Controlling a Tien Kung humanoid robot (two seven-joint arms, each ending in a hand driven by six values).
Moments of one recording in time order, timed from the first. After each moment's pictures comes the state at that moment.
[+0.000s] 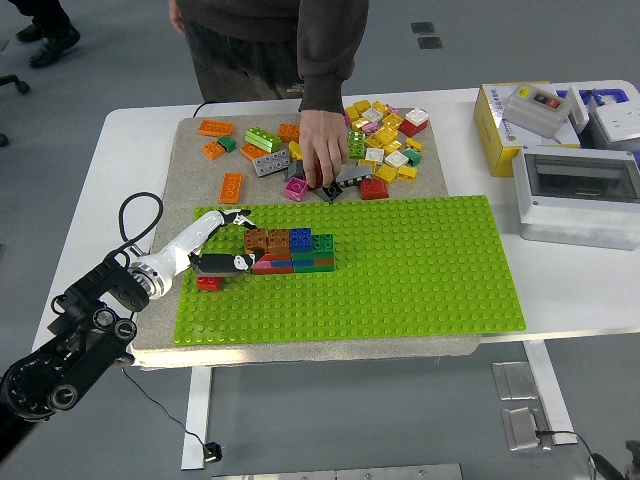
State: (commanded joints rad) left arm -0.45 0.23 -0.93 -1.09 1.59 -0.05 -0.05; right arm 0.24 -0.12 1.05 0.18 -0.88 -0.04 -0.39
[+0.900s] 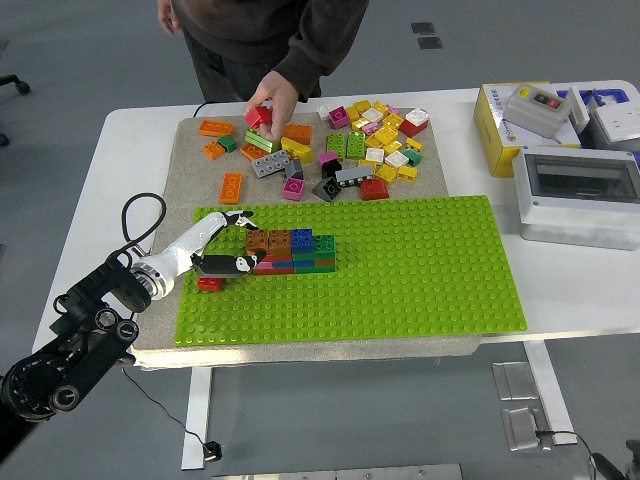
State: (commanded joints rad) left arm -0.46 0.23 -0.92 -1.09 1.60 -0.06 -0.05; right arm 0.24 -0.13 1.06 0.18 -0.89 -0.04 -0.39
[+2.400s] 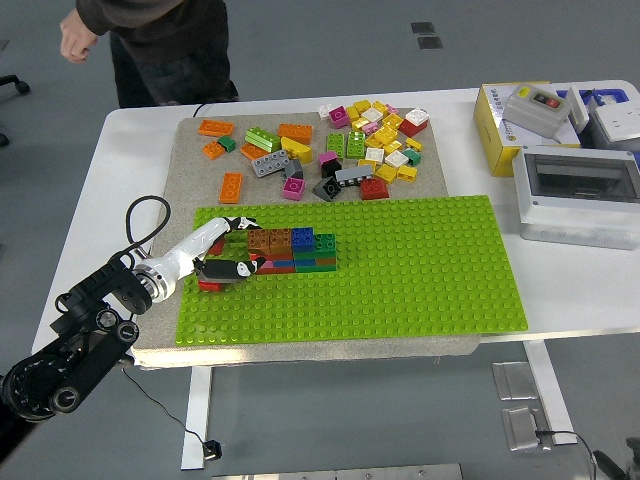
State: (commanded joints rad) left arm -0.46 0.23 -0.92 -1.09 1.63 -0.09 -0.03; right arm 0.24 -0.13 1.07 0.18 -0.92 -0.05 -0.39
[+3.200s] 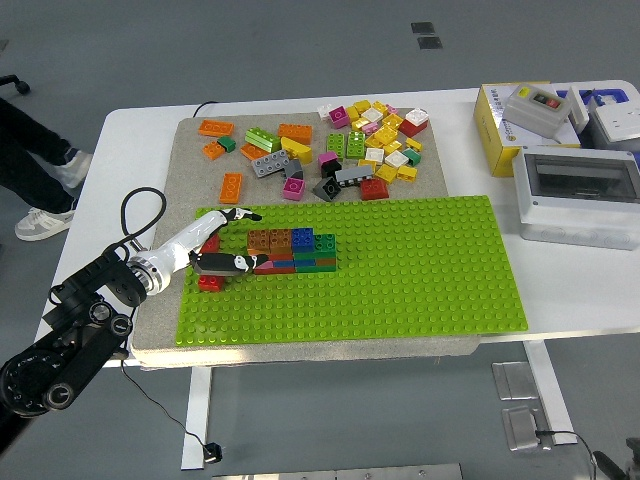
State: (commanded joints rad) left arm -0.46 0.24 -0.97 -1.13 1.67 -0.12 -0.01; right arm 0.24 -0.13 1.08 0.18 -0.92 -0.05 -0.39
